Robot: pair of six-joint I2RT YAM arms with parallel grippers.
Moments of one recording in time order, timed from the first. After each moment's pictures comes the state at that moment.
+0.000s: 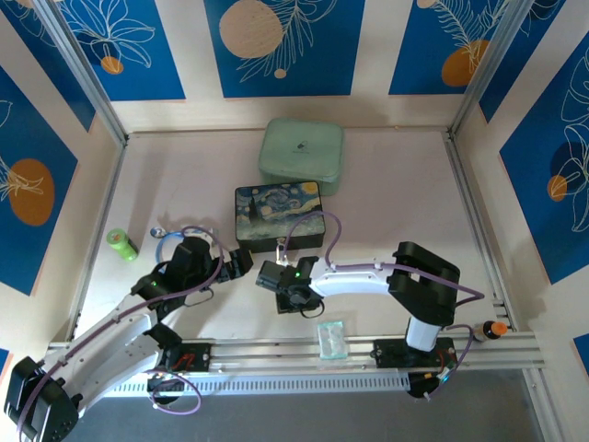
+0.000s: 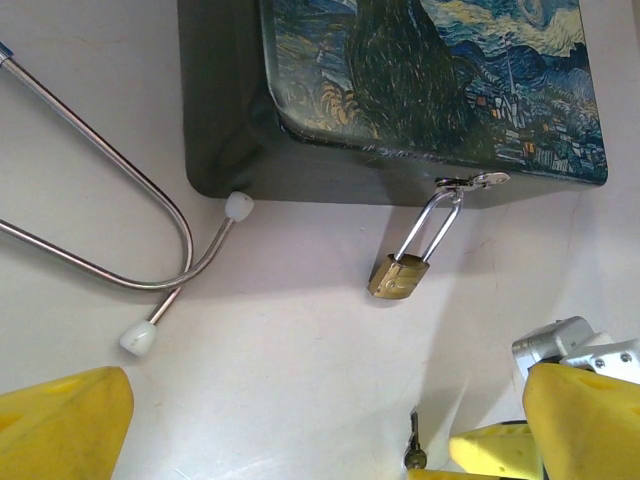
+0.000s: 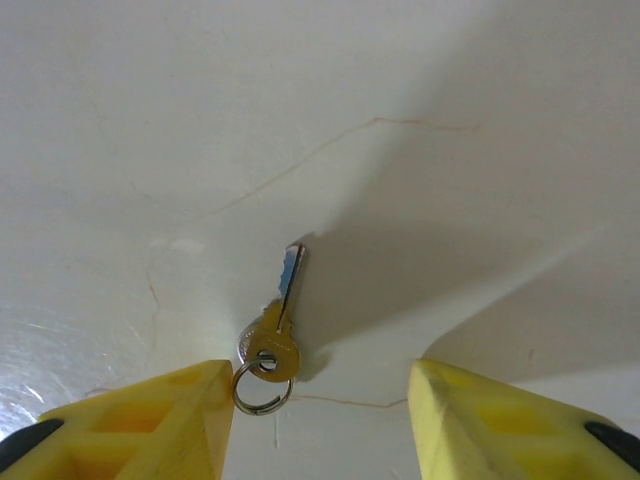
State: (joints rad) left arm -0.61 0.77 0.44 -0.38 0.08 -0.81; right arm 1.21 1.74 1.02 -0.70 0.09 1.05
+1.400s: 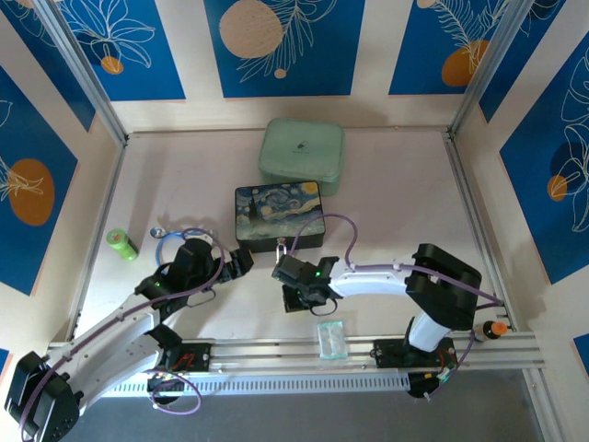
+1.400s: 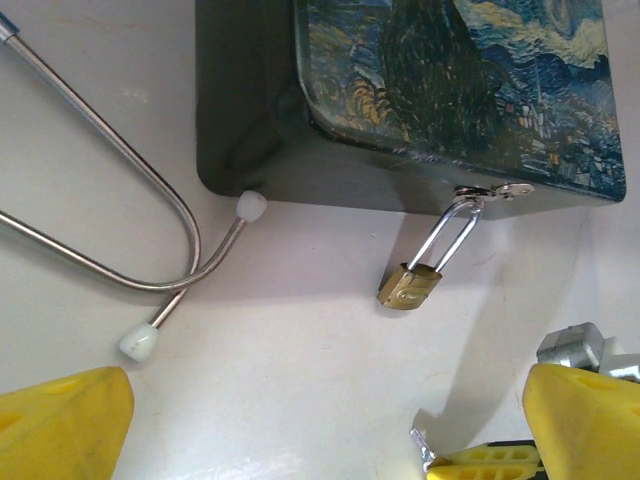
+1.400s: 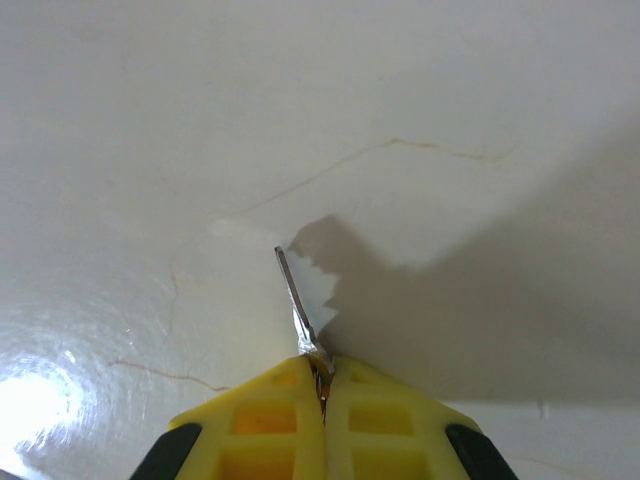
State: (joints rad) left arm -0.61 0.80 0.40 -0.30 0.08 -0.86; right arm 1.13 1.61 0.83 -0.46 -0.04 0.91
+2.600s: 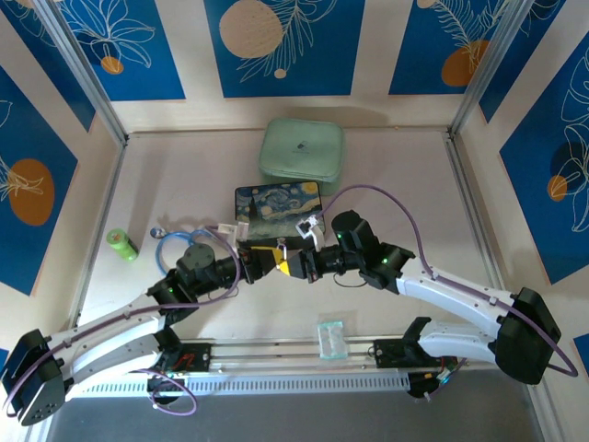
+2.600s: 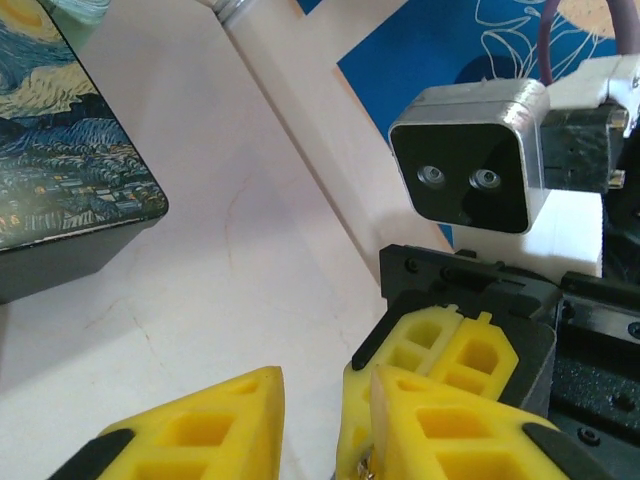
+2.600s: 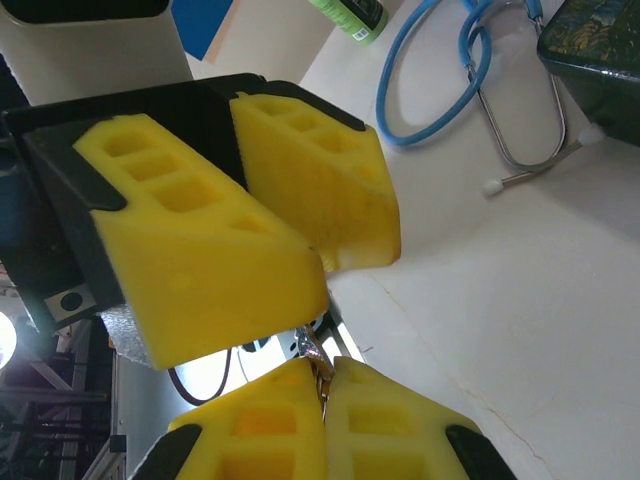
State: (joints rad) left arm -0.85 0.84 0.39 0.31 0.25 -0.84; right arm 0.85 1.12 0.71 -0.08 -0.60 0.63
